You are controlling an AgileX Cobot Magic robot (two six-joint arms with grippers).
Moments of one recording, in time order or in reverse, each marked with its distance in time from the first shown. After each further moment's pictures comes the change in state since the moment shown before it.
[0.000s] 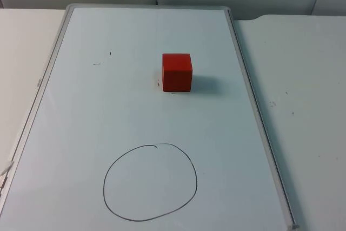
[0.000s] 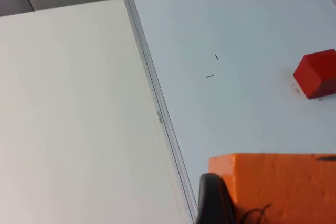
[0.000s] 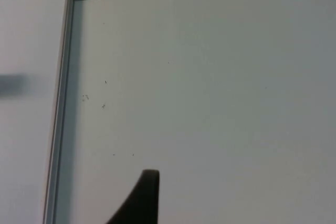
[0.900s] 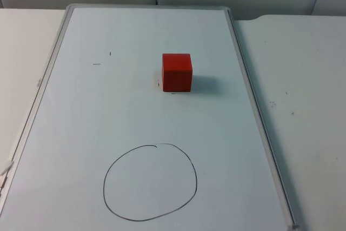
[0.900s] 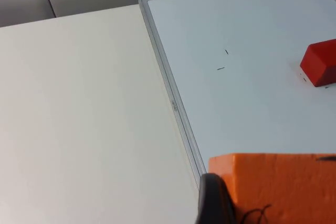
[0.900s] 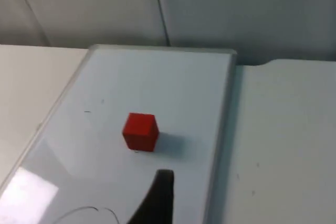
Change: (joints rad) right arm 0.000 0.613 -0.330 0.612 -0.223 -0.473; left arm 0.000 -0.244 0.104 0.042 0.081 0.000
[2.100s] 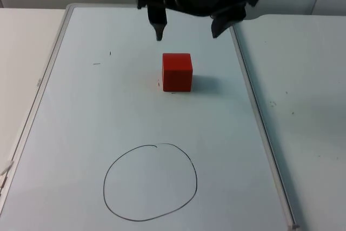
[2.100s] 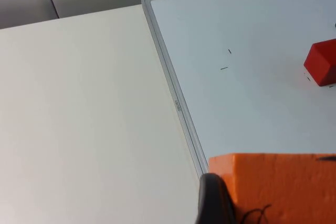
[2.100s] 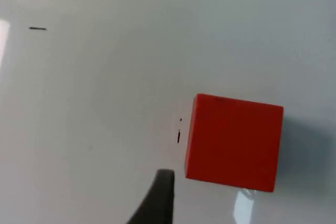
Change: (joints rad) right arm 0.709 1.610 -1.043 -0.783 0.056 0.963; left arm 0.000 0.000 0.000 0.011 0.000 0.000
